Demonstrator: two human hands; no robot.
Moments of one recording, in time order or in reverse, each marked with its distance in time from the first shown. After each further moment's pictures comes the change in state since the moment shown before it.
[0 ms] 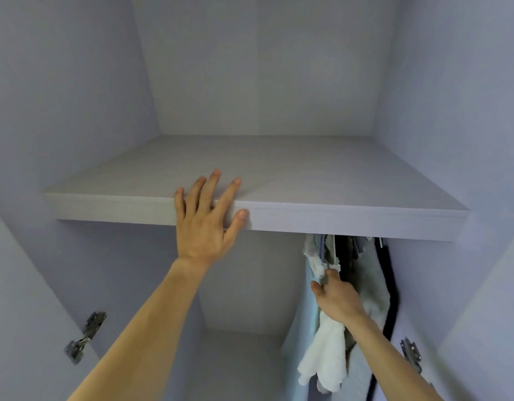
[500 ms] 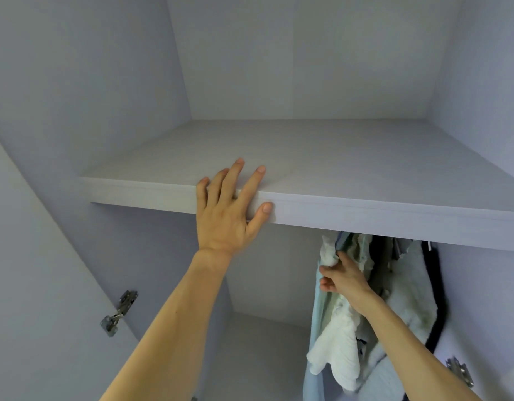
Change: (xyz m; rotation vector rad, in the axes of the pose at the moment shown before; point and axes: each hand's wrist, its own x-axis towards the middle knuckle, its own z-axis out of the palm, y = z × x) left_hand 0.002 -0.003 0.007 0.068 0.114 0.030; right_hand 0.045 -0.032 0.019 0.814 -0.181 0.021
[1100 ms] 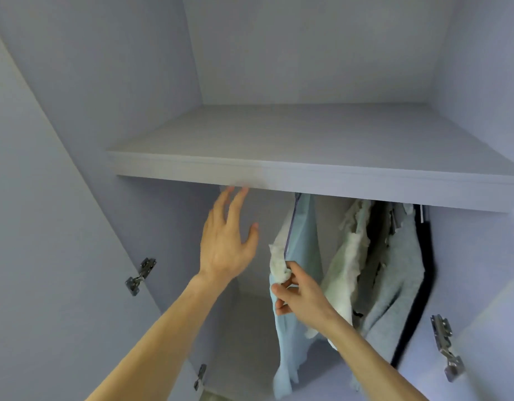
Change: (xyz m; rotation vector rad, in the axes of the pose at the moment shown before) left_hand -0.085 0.029 -0.071 -0.377 -0.382 -0.402; right_hand -0.136 0.014 0.071 -0.100 -0.332 -0.205
